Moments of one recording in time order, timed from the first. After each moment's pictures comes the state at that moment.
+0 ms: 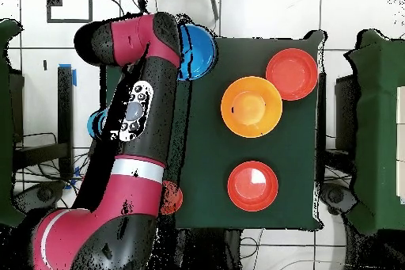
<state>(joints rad) 0.19 -0.07 -0.56 0.60 0.15 1.07 1.98</state>
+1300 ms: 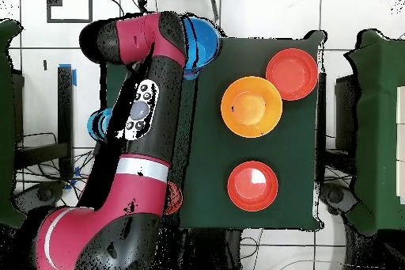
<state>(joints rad) 0.17 -0.07 -0.56 0.60 0.15 1.00 1.98</state>
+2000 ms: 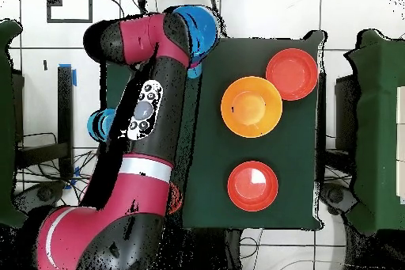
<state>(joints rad) 0.17 -0.08 -0.55 0.62 0.15 0.97 1.98</state>
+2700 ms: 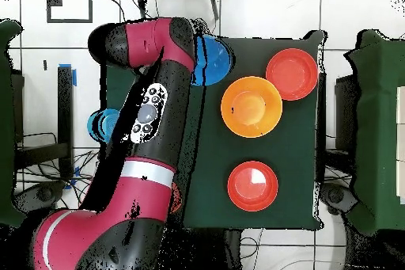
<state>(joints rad) 0.17 -0.11 -0.55 0.67 0.15 0.97 1.98</state>
